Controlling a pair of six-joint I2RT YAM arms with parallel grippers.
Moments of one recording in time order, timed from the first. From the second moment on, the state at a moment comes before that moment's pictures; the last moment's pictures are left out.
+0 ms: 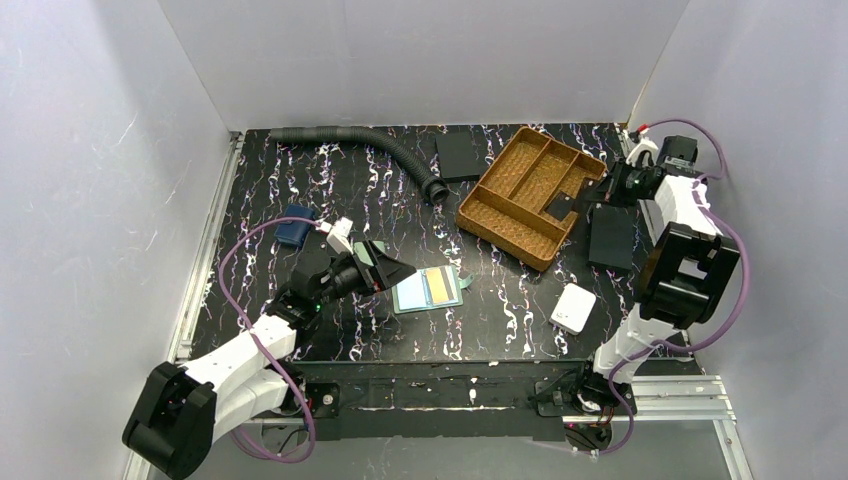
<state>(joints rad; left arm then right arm) -0.50 0.98 0.32 0.40 0.40 -0.93 -0.34 1.77 1.40 -0.58 -0.69 -0.03</state>
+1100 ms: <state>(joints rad) -0.49 0.97 0.32 0.40 0.41 -0.94 -0.22 1.99 1.52 -0.59 -0.48 0.12</state>
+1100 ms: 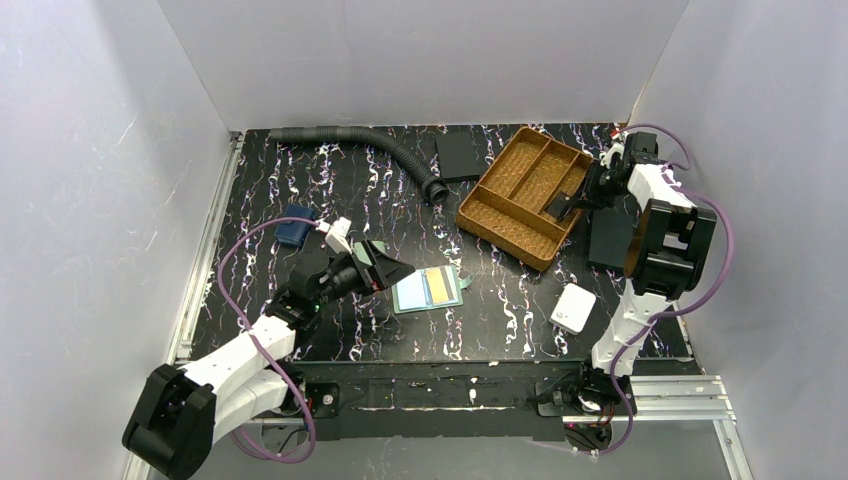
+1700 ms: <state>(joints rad) -0.48 0.97 0.30 0.40 0.43 -0.99 -0.23 1.75 1.49 -0.58 -0.42 0.02</state>
